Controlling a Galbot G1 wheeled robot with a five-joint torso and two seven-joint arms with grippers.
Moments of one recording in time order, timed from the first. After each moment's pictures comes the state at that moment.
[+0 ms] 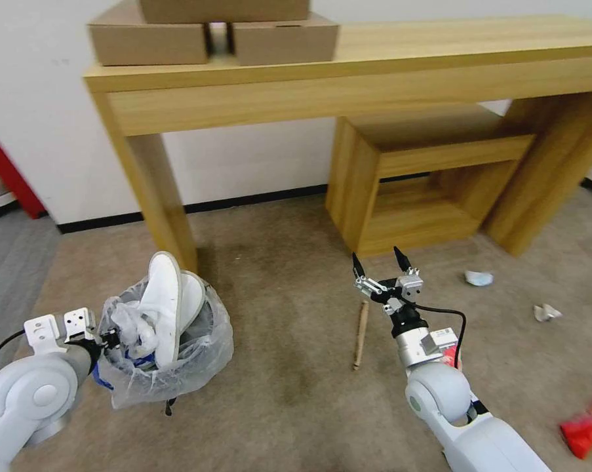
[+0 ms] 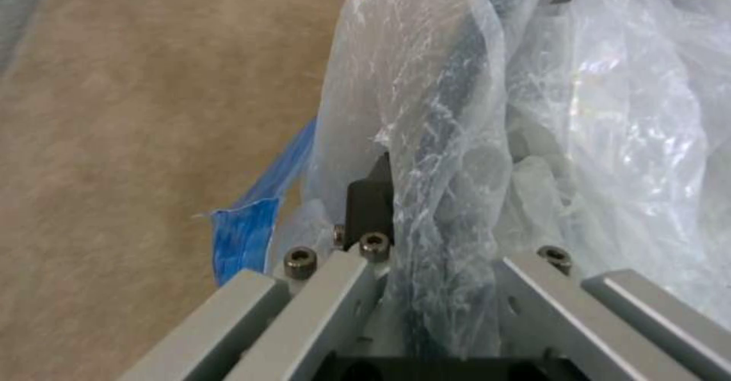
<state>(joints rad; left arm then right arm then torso) 1.50 -0.74 -0.71 -2.11 -1.37 0.58 -0.79 -1.20 1.08 0.20 1.85 0.40 0.29 0.17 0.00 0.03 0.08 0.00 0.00</state>
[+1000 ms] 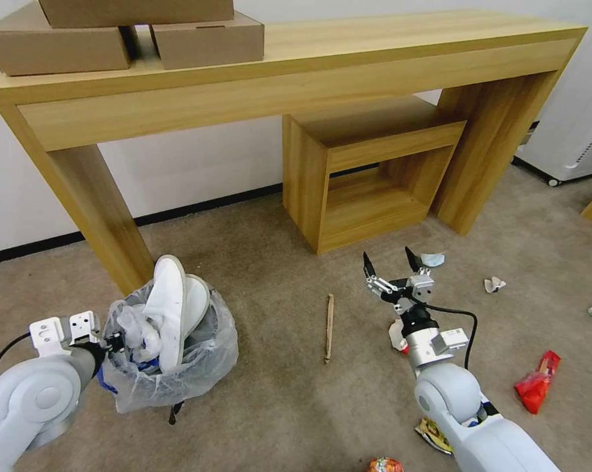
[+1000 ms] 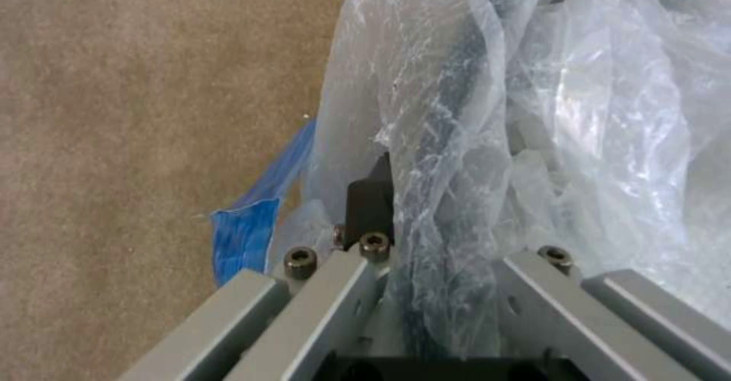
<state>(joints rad) 1.50 -0.75 -0.69 -2.12 -1.37 0.60 -0.80 -1.22 1.07 0.23 1.85 0.41 0.30 0.17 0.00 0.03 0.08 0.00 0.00</state>
